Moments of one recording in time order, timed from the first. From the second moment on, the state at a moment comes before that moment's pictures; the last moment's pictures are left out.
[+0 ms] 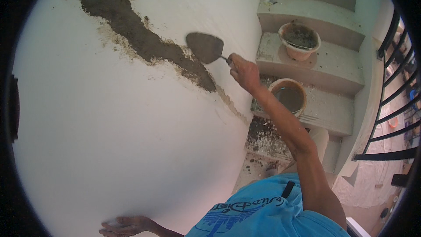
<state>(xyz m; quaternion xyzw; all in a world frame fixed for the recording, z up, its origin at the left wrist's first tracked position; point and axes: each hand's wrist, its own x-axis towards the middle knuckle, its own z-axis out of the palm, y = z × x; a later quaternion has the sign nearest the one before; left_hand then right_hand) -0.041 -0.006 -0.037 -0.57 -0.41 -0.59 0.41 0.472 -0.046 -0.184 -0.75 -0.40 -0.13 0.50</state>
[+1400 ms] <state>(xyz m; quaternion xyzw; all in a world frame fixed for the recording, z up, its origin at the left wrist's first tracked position) -0.040 -0.008 -0.033 -0.56 -0.41 -0.59 0.42 0.446 -0.081 -0.130 -0.71 -0.43 -0.01 0.56</state>
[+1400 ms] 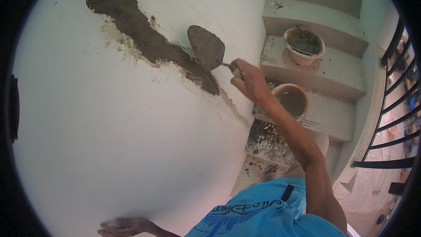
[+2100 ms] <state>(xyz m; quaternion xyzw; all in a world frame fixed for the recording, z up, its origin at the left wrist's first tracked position) -0.045 -0.005 -0.037 -0.56 -0.40 -0.59 0.42 0.374 -0.091 -0.134 -0.72 -0.43 0.11 0.54</state>
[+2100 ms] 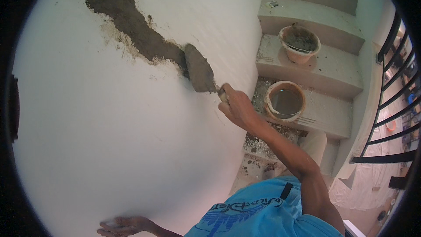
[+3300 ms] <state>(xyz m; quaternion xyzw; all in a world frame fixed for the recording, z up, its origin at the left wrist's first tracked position) -0.048 -0.007 -0.035 -0.55 -0.42 -0.59 0.42 0.335 -0.090 -0.212 -0.77 -0.40 0.08 0.49</state>
